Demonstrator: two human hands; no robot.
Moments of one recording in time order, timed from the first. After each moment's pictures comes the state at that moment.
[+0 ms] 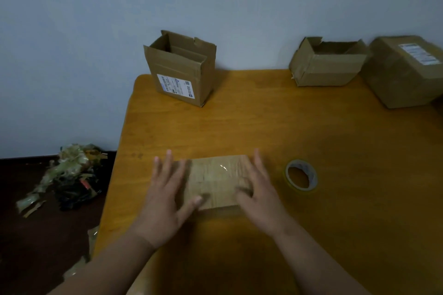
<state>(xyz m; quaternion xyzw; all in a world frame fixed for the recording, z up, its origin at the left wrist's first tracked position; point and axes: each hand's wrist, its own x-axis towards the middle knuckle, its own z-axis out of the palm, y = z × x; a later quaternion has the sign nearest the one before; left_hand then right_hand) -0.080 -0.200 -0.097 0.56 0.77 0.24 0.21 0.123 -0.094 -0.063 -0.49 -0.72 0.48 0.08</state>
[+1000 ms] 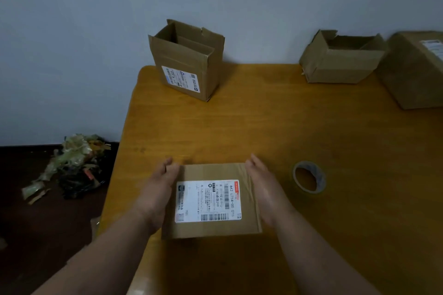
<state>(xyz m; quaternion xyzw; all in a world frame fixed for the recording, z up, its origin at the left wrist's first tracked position) -0.081 -0.165 -0.085 0.04 0.70 0.49 0.52 0.101 -0.067 -0.096 -0.57 -0.45 0.67 0.14</state>
